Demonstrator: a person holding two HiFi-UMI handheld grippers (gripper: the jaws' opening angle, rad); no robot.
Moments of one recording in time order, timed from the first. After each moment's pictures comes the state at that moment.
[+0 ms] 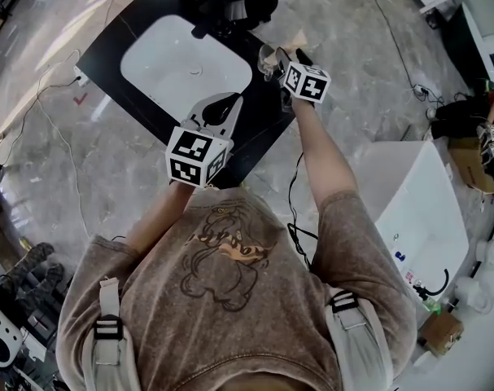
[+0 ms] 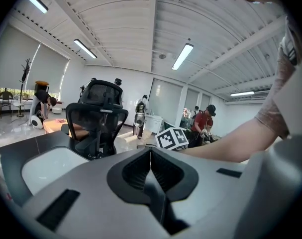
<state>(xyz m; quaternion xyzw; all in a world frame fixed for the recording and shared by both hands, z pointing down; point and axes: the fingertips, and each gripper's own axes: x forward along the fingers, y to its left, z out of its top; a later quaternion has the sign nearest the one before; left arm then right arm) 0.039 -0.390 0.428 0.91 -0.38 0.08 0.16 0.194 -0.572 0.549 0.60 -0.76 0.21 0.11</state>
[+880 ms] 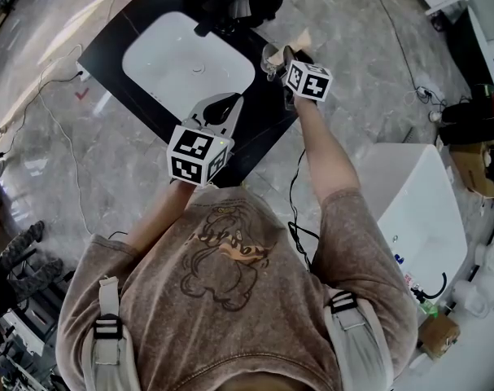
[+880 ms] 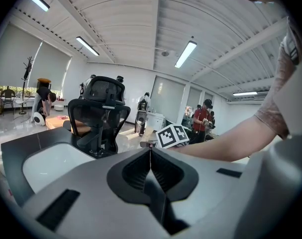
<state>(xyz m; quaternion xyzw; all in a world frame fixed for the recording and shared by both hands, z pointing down) 0.036 -0.393 0.440 0.90 -0.39 0.09 0.17 0.191 -0.580 0.555 0.60 -0.77 0.20 0.13</state>
